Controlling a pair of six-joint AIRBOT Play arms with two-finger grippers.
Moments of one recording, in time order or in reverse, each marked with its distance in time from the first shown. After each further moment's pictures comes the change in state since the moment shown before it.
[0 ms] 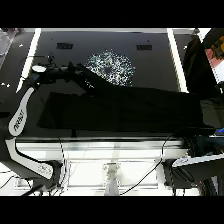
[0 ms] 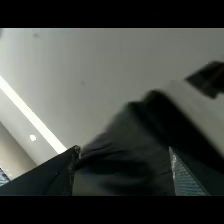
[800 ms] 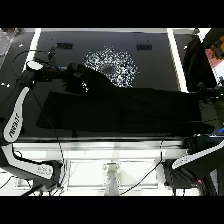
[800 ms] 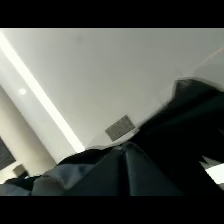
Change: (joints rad) left arm -0.006 0.070 0.003 0.128 -0.147 0.006; right arm 0.138 -0.200 0.045 0.076 -0.056 -0.151
